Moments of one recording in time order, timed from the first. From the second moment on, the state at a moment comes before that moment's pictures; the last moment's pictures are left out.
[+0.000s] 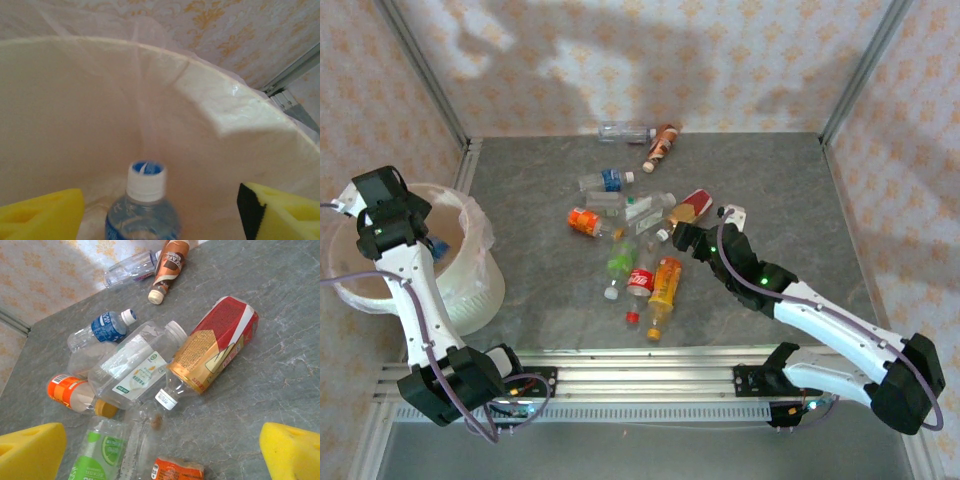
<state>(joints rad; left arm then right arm) 0.60 1.15 1.29 -0.86 -0.29 -0.55 0.75 1.01 0.72 -0.23 0.39 0.76</state>
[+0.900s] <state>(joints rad) 0.45 0.94 1.42 -0.82 0.24 -0.62 0.55 1.23 0.77 -0.26 0.27 0.91</state>
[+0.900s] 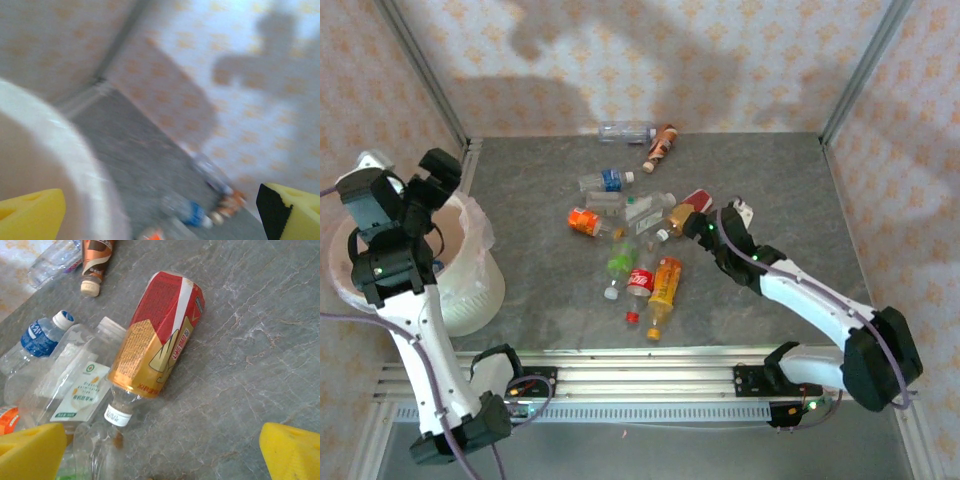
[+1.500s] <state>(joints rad) -0.15 1.00 1.34 -0.69 0.34 -0.65 0.35 1.78 1.26 -0.46 0.10 0.94</state>
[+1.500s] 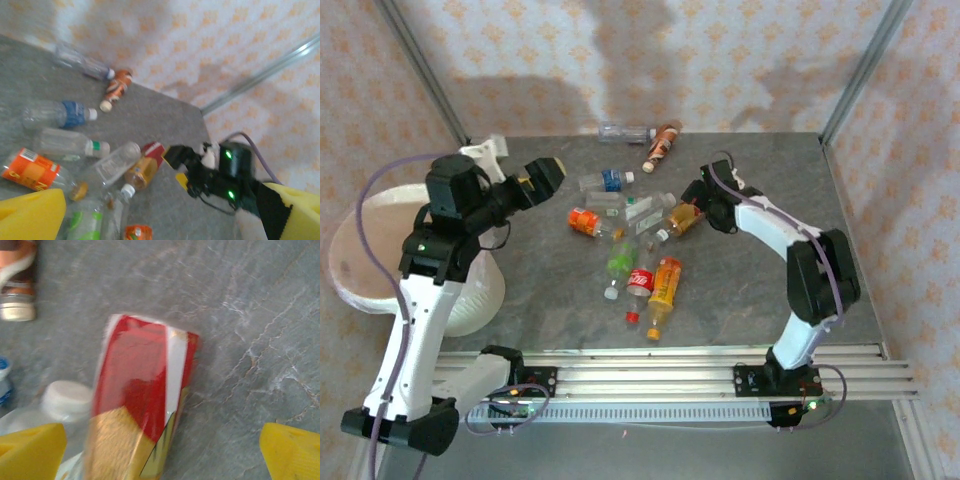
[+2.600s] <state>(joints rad) -0.34 1.13 1.21 -0.68 0.23 -0.65 0.31 1.88 1.19 -0.36 0.06 0.96</state>
